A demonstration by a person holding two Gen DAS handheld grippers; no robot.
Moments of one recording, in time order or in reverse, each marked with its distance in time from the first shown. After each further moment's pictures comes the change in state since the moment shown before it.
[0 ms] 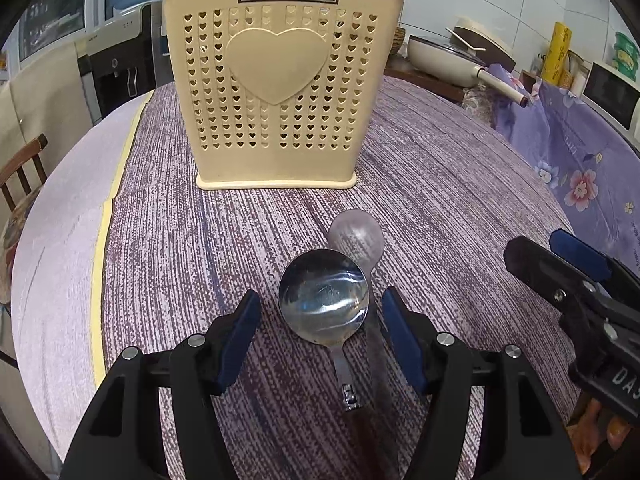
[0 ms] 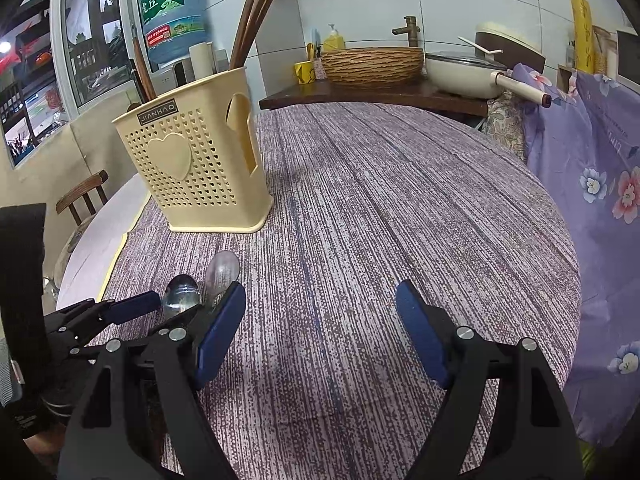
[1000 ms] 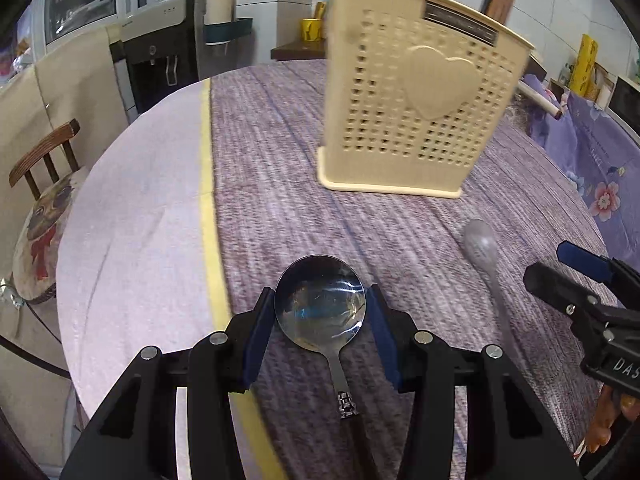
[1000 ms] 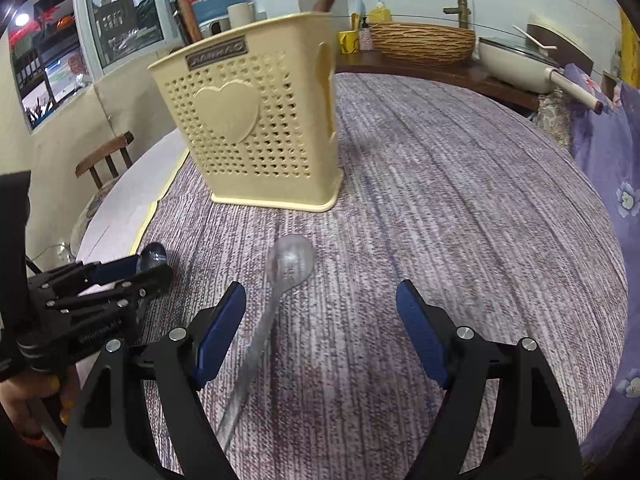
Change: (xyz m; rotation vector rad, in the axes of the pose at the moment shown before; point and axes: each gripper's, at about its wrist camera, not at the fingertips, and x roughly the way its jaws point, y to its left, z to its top) left arm -0.014 0.089 0.001 -0.034 0.015 0.076; right arm 0.040 0.060 0.002 -0.096 0.125 0.084
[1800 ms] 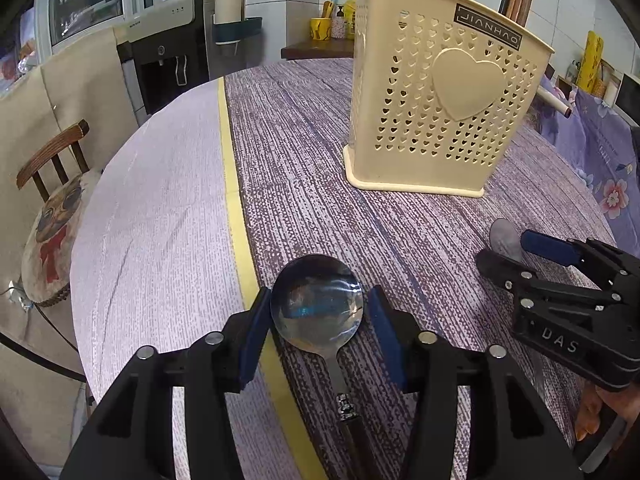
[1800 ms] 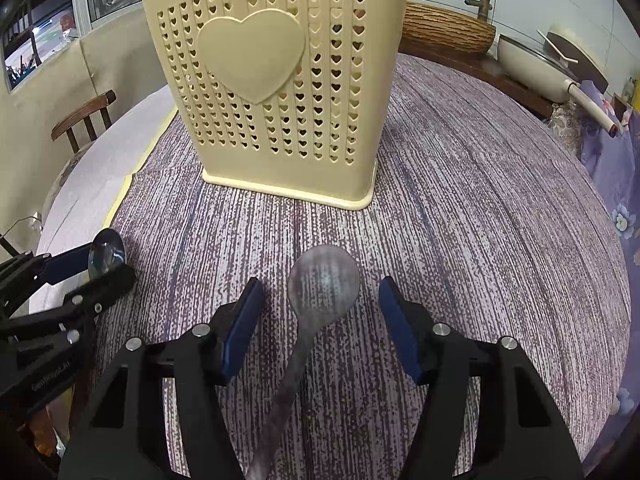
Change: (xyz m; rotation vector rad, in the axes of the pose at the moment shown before) left arm 0.003 0.007 0.002 0.014 0.008 0.028; right arm 0.050 0.033 0.011 -0.070 0.095 -0.093
